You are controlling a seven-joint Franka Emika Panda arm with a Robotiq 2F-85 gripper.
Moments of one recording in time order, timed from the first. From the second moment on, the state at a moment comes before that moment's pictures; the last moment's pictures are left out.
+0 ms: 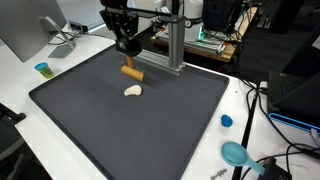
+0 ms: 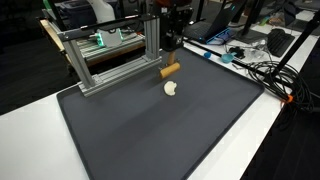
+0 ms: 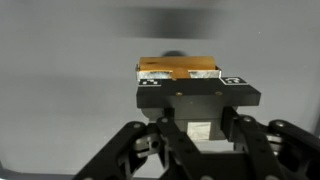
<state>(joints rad) 0.03 0.18 -0.01 -1.93 -0.05 2.09 0.02</state>
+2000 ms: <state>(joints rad) 0.03 0.42 0.04 -1.76 -0.15 2.10 -0.32</state>
